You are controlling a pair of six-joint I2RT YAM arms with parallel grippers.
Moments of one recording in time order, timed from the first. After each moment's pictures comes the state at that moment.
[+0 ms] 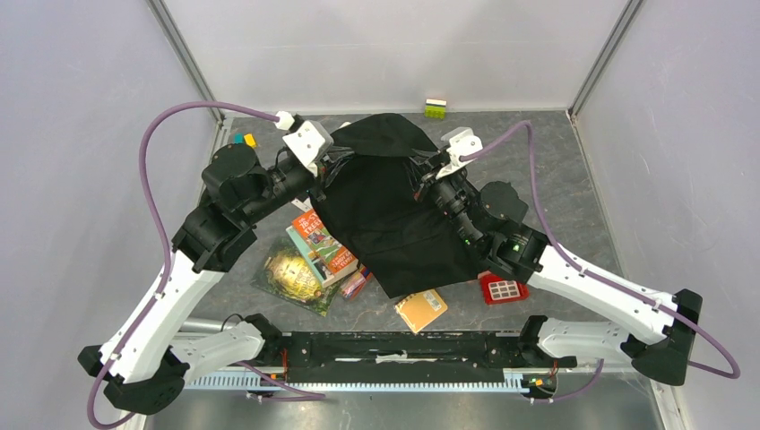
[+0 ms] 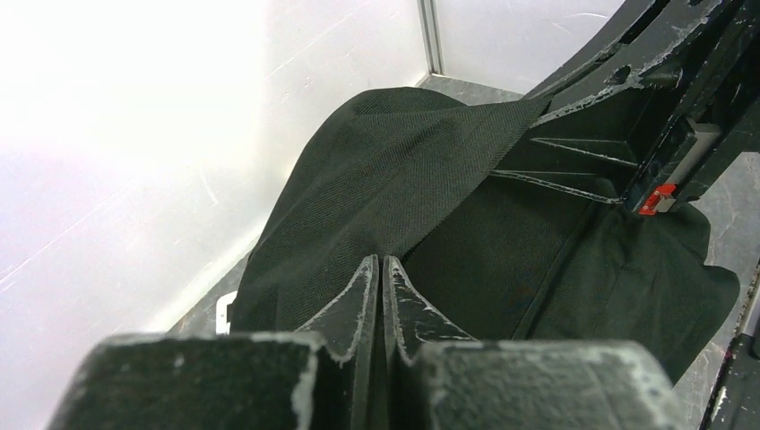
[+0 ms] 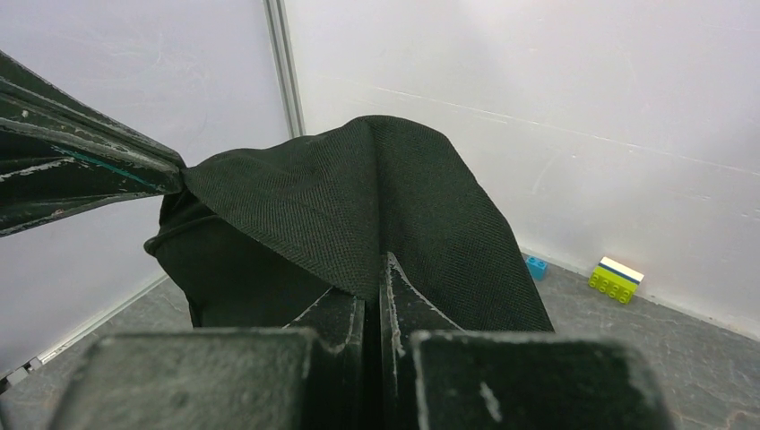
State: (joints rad) left arm -0.66 0.99 1.38 -0.39 0.19 0.24; right arm 1.01 1.11 1.07 0.30 0.40 -0.06
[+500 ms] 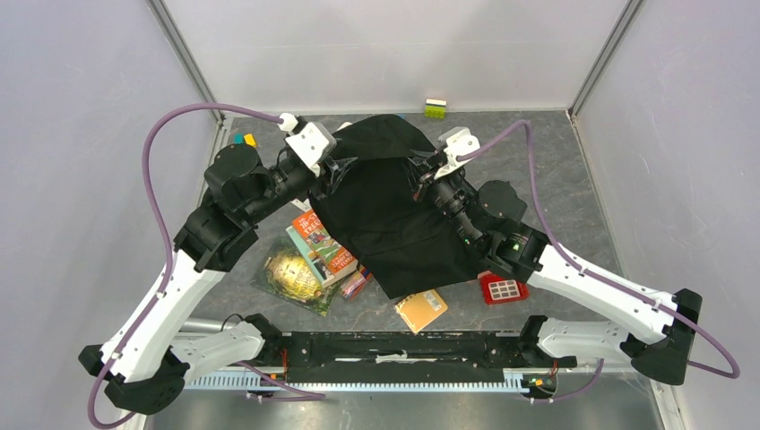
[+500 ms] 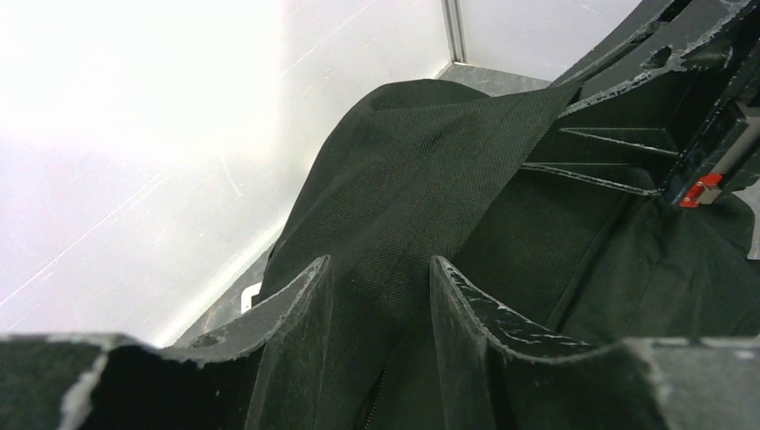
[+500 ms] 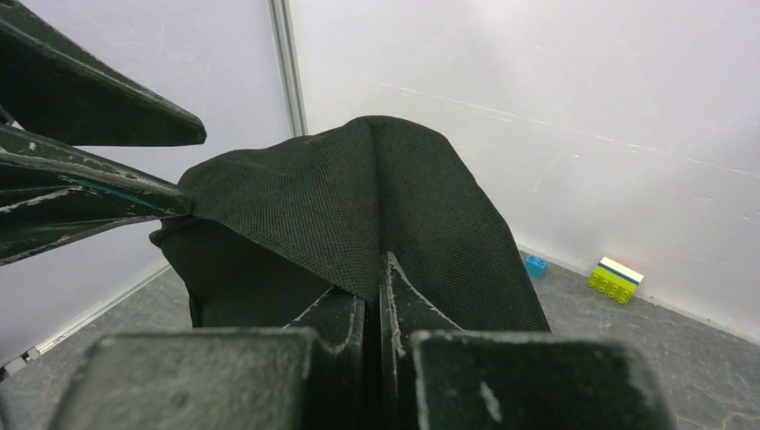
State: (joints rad) left arm -0.66 0.99 1.37 -0.39 0.16 0.29; right arm 1.01 1.11 1.08 0.28 0.39 -0.07
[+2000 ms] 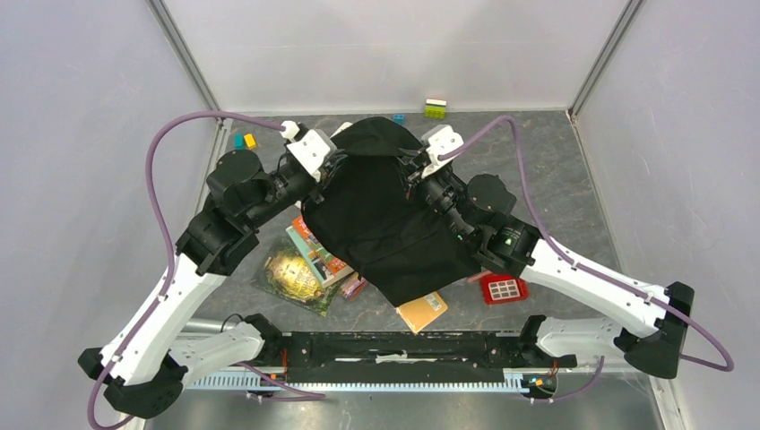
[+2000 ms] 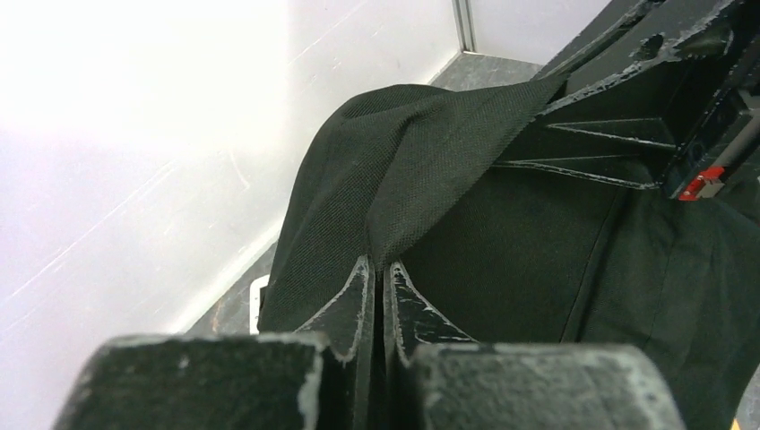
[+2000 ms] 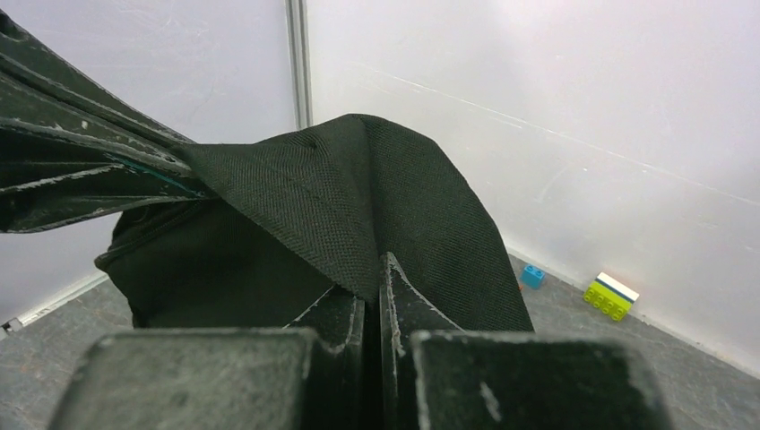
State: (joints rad) left arm -0.66 0.97 1.31 -0.36 0.14 0.32; right arm 1.01 1.16 1.13 0.24 0.35 -0.11
